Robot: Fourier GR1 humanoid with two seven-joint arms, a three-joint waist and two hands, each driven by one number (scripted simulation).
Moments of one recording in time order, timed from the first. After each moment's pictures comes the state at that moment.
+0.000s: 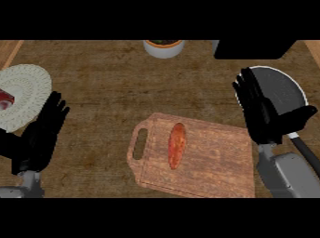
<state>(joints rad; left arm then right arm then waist) -0.04 0.29 -0.07 -1.60 0.31 0.20 0.17 -0.28 -0.25 0.21 -1.40 -0.45 -0.23 -0.07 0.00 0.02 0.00</state>
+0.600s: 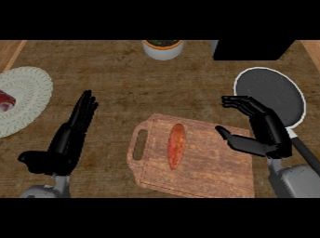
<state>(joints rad) -0.05 0.20 -0.22 -1.60 0.16 0.16 -0.06 -0.20 -0.34 0.27 -1.45 -0.31 -0.08 -0.23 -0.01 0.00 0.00</state>
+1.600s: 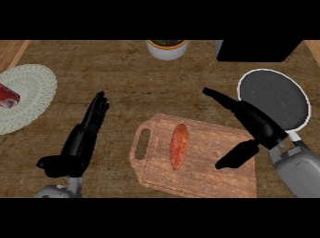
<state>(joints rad) -0.06 0.14 -0.26 -1.58 0.09 0.15 -0.09 -0.38 -0.51 0.47 -1.53 0.07 0.11 0.12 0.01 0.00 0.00</state>
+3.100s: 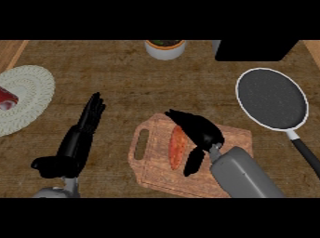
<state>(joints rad) -0.04 0.09 -0.17 -1.58 0.04 0.07 -0.09 -0.44 -0.11 0.49 -1.21 0.59 0.29 0.24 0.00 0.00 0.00</state>
